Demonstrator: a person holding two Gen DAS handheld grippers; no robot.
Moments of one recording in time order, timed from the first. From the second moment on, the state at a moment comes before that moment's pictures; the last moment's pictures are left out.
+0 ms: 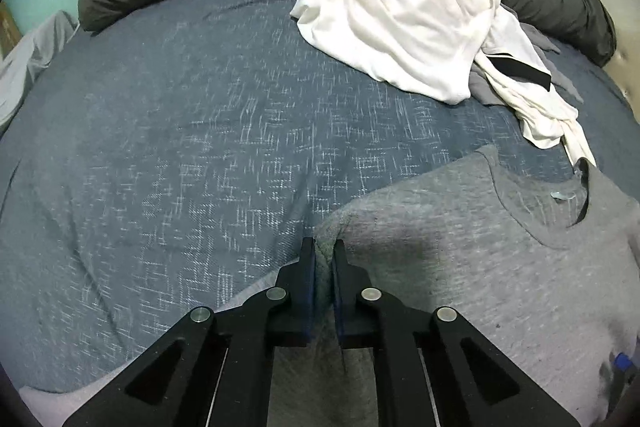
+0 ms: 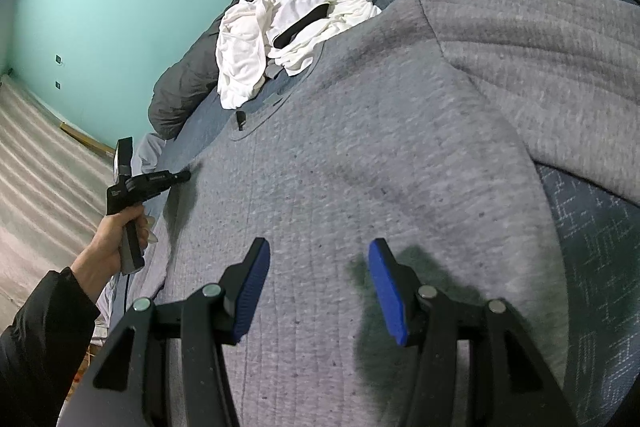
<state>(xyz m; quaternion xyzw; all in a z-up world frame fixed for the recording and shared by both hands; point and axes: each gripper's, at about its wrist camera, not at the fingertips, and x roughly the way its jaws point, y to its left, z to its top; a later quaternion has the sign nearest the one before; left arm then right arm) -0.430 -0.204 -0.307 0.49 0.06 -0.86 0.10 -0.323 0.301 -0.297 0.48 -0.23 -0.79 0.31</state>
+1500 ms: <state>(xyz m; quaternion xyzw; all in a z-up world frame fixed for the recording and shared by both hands) -0.051 -0.127 -0.290 0.57 0.15 -0.81 -0.04 -0.178 0.399 -0.262 0.61 -0.09 -0.74 0.28</state>
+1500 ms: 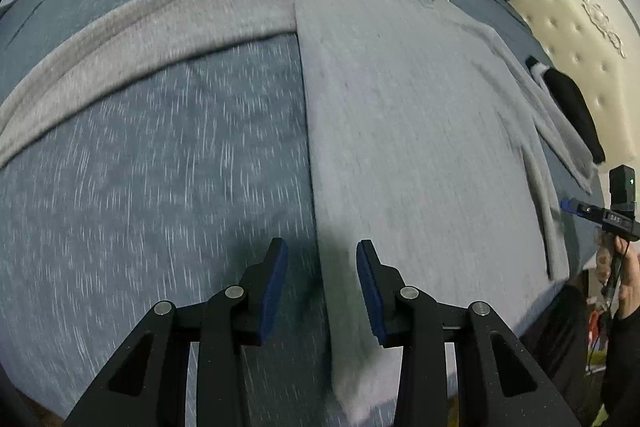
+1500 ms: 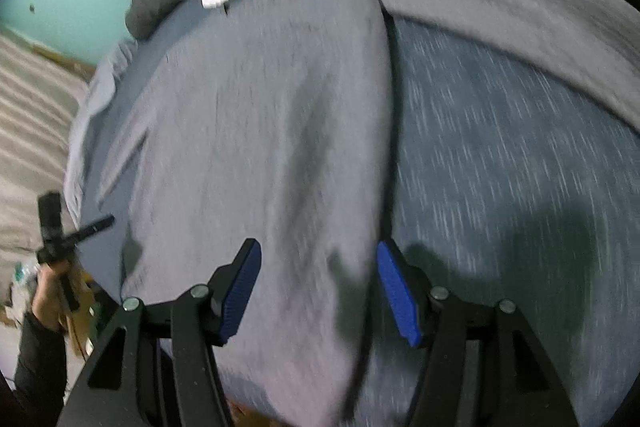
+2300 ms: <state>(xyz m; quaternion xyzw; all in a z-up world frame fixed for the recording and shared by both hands) 0.021 -0.104 -0.325 0.60 0.18 -0.78 -0.06 -0.123 0.420 -0.253 0.60 -0.08 -0.74 0.28</state>
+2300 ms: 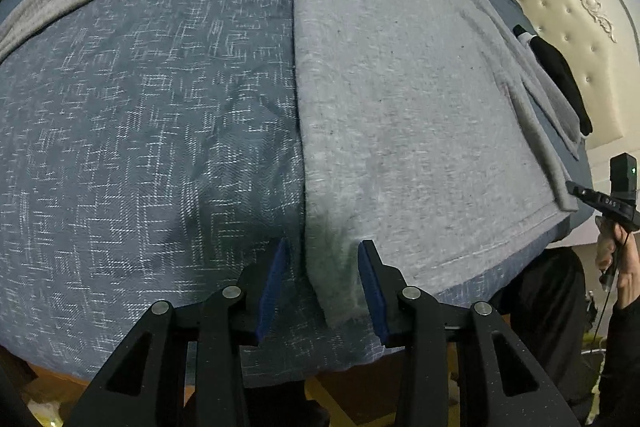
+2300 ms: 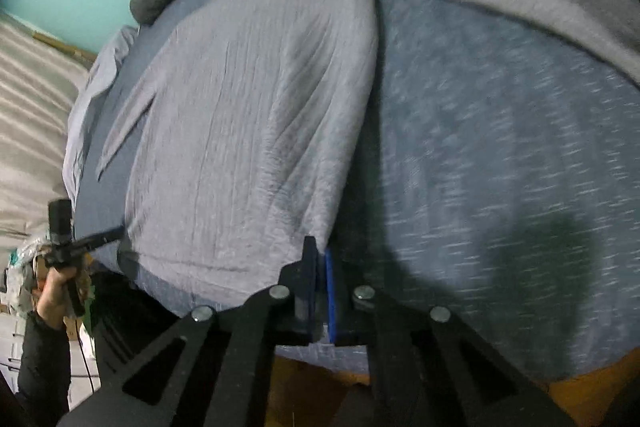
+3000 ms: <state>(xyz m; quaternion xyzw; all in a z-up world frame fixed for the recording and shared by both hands) 0.018 -0.071 -0.303 0.59 0.13 -0.79 -0.08 -0.100 0.380 -0.250 0.60 0.02 -0.74 0.30</state>
